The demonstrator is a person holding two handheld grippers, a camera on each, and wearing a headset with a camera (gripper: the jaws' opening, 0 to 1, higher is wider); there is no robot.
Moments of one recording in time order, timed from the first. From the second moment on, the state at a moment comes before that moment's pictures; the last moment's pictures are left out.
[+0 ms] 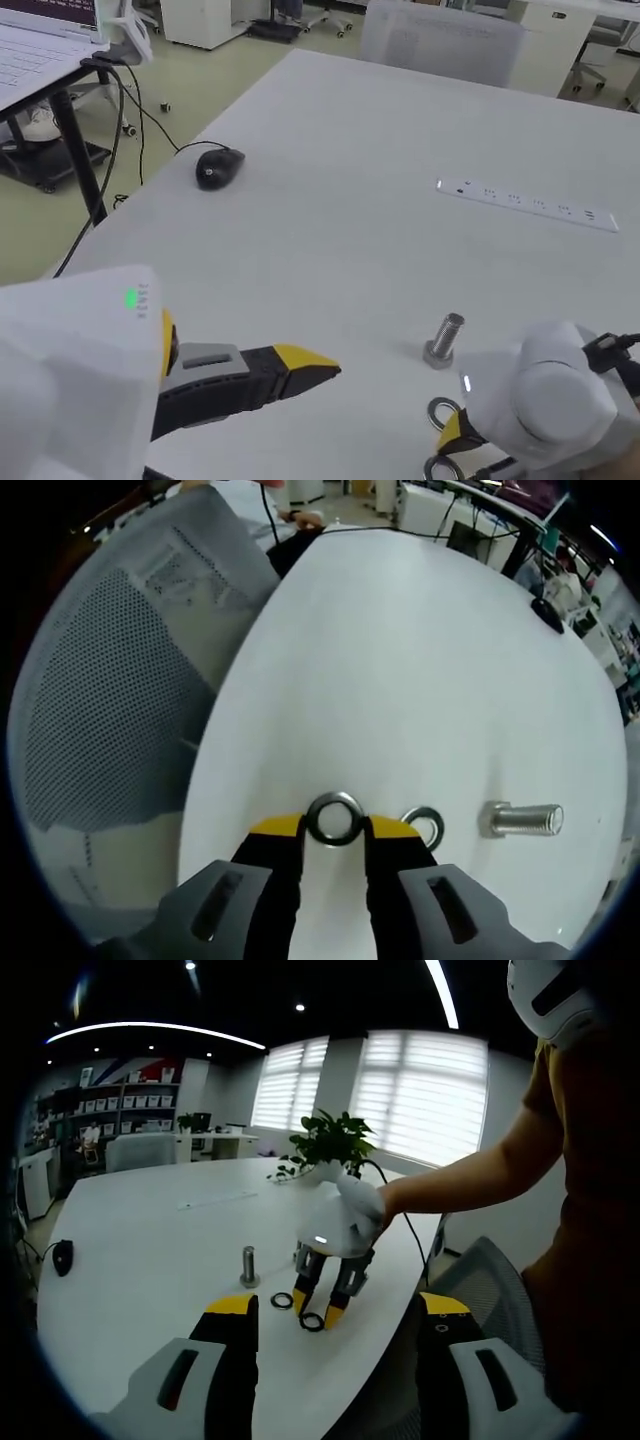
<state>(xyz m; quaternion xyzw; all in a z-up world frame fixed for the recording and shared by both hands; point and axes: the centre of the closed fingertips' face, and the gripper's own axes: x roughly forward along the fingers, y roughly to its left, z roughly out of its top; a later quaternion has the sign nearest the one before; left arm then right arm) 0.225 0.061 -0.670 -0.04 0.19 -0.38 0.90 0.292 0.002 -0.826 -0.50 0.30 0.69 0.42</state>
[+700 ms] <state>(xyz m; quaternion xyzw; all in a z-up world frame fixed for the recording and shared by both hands) 0.225 0.055 -0.671 -0.04 0.19 -0.38 0.90 0.297 0.001 -0.817 -0.49 0.32 0.68 0.44</state>
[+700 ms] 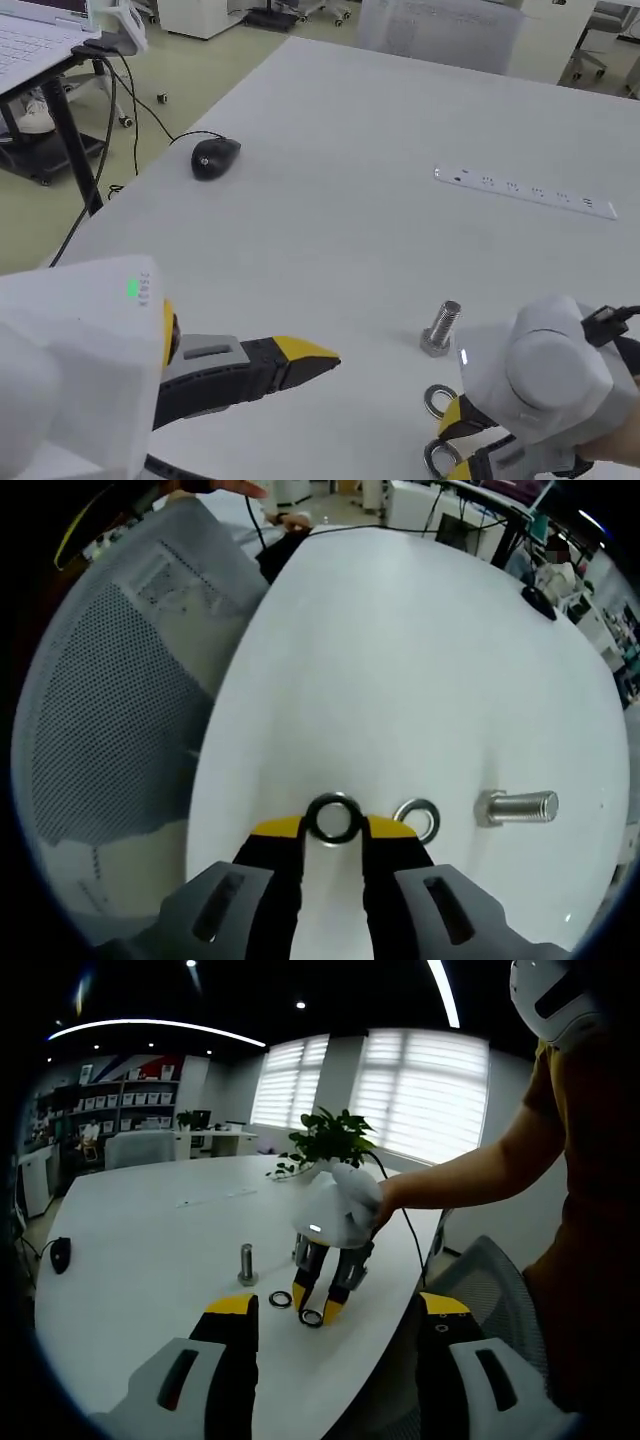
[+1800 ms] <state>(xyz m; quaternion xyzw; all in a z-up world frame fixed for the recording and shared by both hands) 0.237 0.054 -0.677 -0.03 0.20 -0.40 0.89 0.400 0.035 -0.738 -0.52 0.26 0.64 0.51</state>
